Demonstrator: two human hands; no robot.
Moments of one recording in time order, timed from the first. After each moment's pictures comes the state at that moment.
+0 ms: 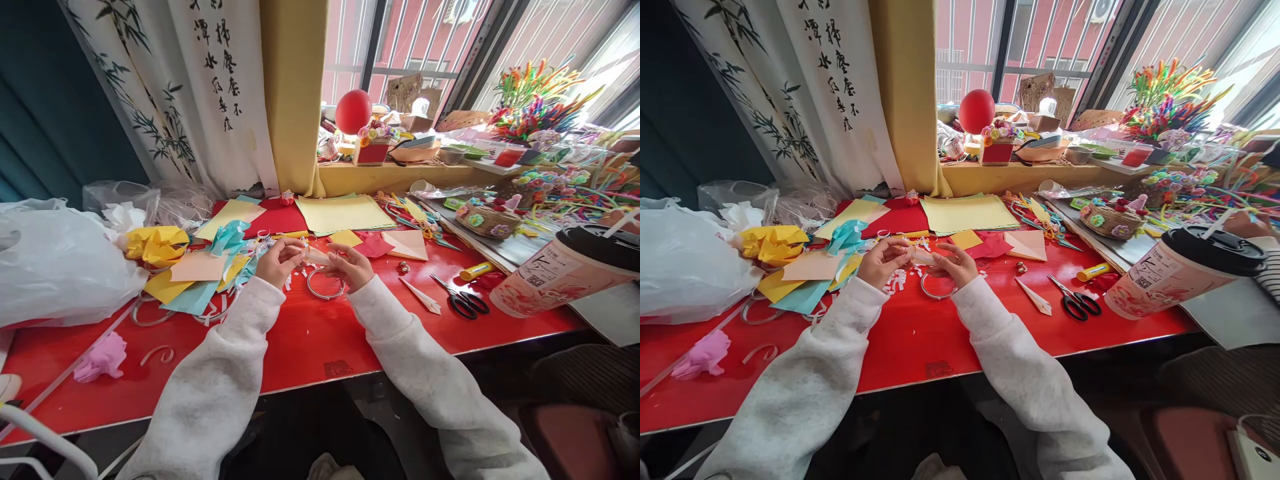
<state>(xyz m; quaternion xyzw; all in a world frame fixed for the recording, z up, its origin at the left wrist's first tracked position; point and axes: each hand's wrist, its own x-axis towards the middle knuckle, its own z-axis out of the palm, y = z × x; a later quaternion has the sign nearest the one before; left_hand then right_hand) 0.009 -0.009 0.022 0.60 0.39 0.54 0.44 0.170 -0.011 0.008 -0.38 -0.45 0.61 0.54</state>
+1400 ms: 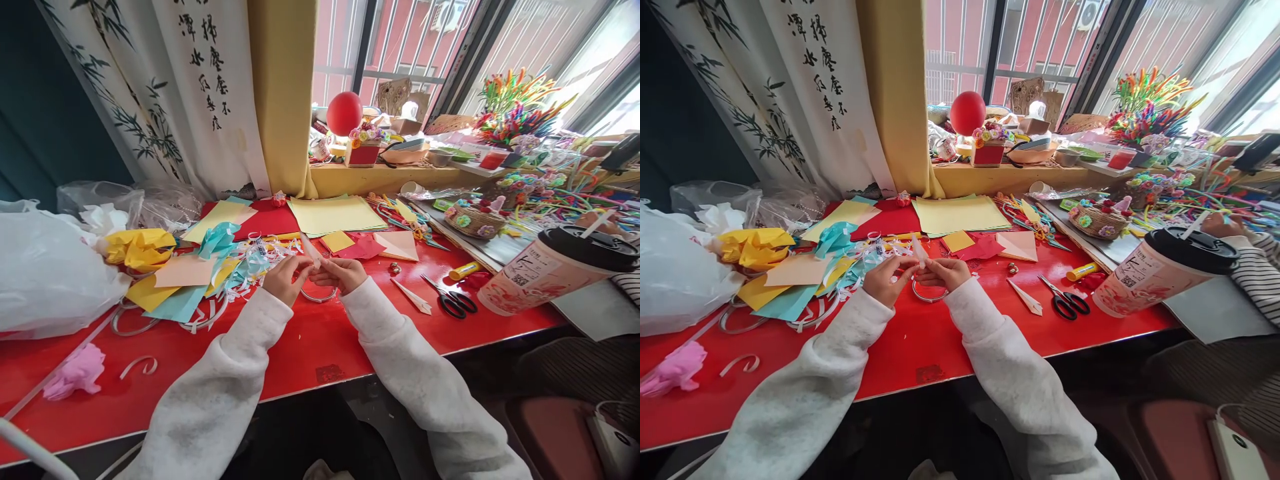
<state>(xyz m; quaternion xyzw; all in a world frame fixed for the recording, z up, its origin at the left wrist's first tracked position) 0.029 -0.019 0.003 0.76 0.42 0.48 0.08 0.173 -0.013 0.009 -0.36 -0.43 0.67 0.48</state>
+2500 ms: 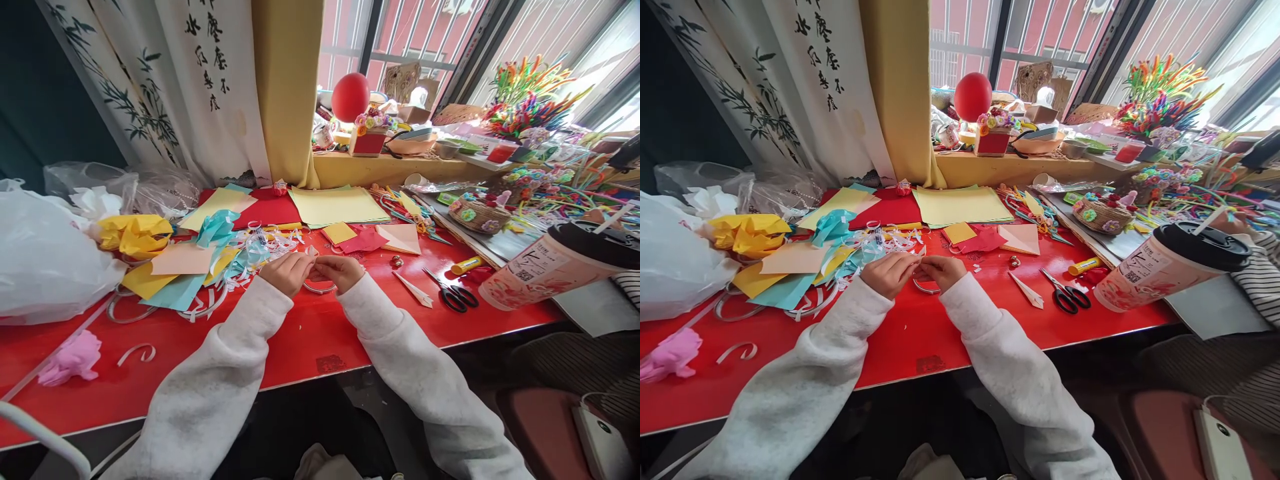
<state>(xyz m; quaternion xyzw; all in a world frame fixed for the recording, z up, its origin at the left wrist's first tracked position) 0.019 -0.015 -0.001 0.83 0.31 0.39 -0.26 0.166 -0.013 -0.008 -0.37 -0.54 0.60 0.47</state>
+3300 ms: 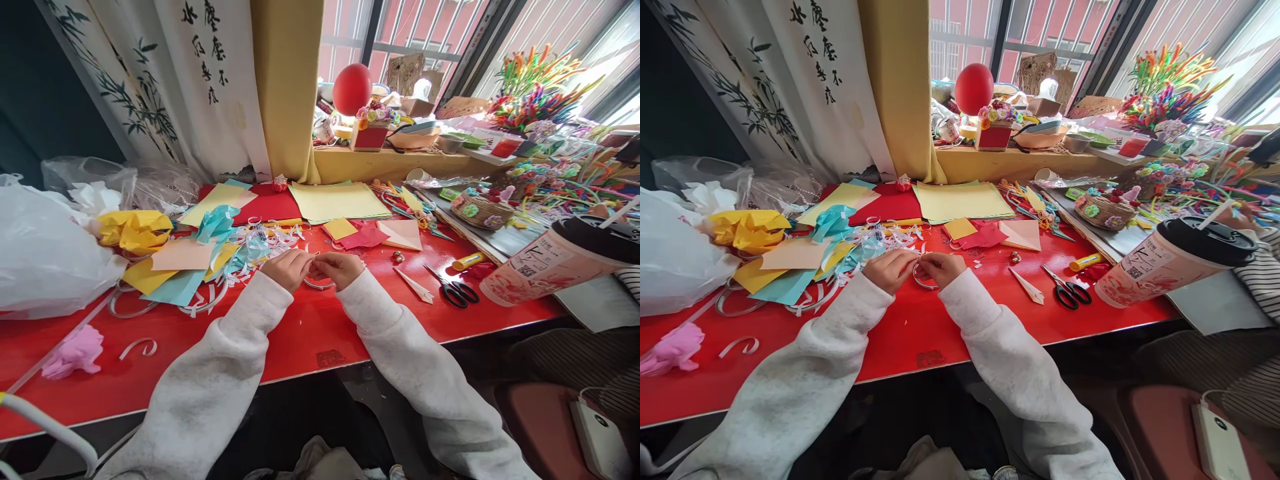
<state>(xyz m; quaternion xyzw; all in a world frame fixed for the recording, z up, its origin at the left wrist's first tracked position) 0.016 -0.010 -0.010 0.84 0.33 0.39 -0.20 0.163 -0.013 -0.016 -0.41 -0.60 0.50 0.47</state>
